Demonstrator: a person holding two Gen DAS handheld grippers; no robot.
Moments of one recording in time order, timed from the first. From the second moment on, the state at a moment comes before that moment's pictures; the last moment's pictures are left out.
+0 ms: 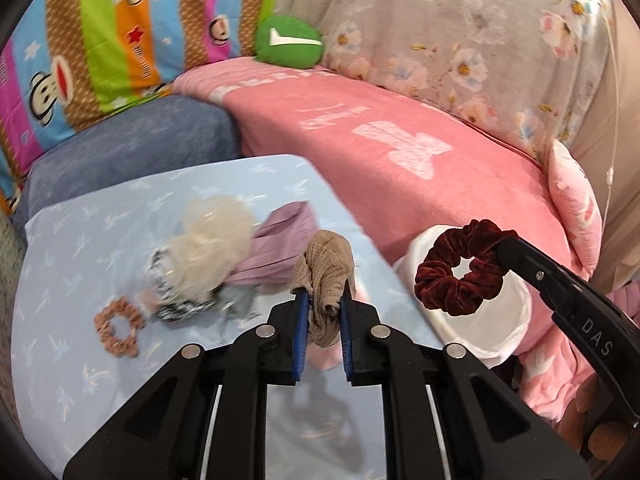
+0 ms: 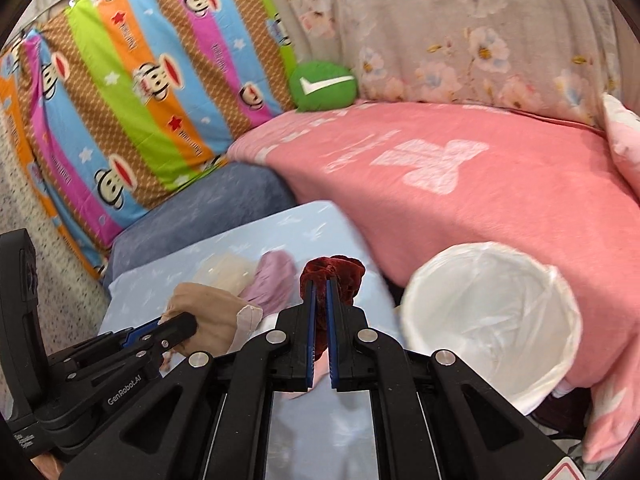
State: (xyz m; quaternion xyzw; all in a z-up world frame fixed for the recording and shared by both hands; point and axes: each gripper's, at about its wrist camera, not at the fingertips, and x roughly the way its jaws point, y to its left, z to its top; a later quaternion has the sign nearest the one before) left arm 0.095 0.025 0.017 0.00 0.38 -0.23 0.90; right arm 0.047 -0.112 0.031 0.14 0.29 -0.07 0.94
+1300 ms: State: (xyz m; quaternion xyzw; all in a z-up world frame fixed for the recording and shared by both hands) left arm 0.103 -0.132 0.013 0.05 0.38 -0.29 0.88; right arm 0.012 -0.258 0.011 0.20 0.28 -0.19 0.92
